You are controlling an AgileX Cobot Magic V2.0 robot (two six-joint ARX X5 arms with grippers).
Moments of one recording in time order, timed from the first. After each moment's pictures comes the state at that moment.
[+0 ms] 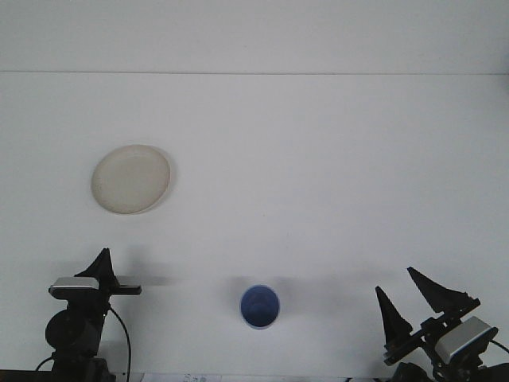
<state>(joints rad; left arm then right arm) -0.05 0.00 0.03 -0.01 -0.10 0.06 0.93 0.02 0.66 -0.65 0.39 0.11</state>
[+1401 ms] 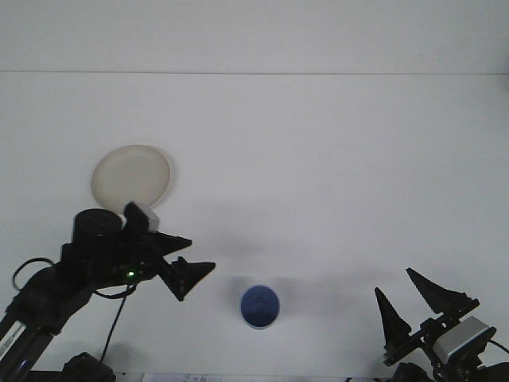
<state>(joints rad) -0.49 0.95 1.04 -0.62 0.56 -0.15 0.93 0.02 0.66 -0.67 0.39 0.10</state>
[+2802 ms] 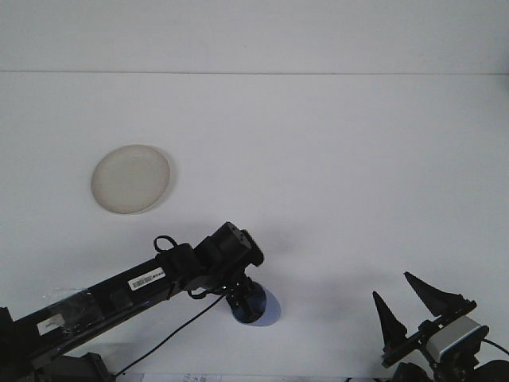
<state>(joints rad) -0.89 1.49 1.12 -0.60 0.27 0.01 0.93 0.02 0.66 -0.75 0.39 0.10</state>
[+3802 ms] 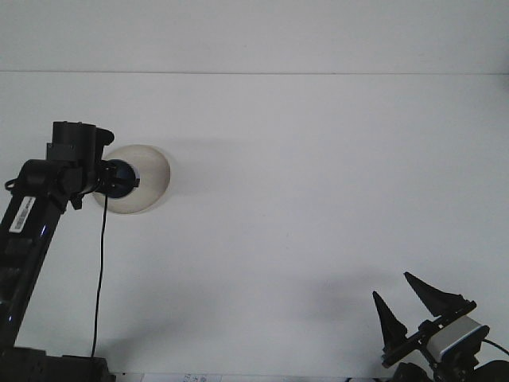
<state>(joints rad) -0.04 1.49 1.53 -0.86 -0.16 0.17 0.93 0.02 0.66 -0.74 0.39 0.12</state>
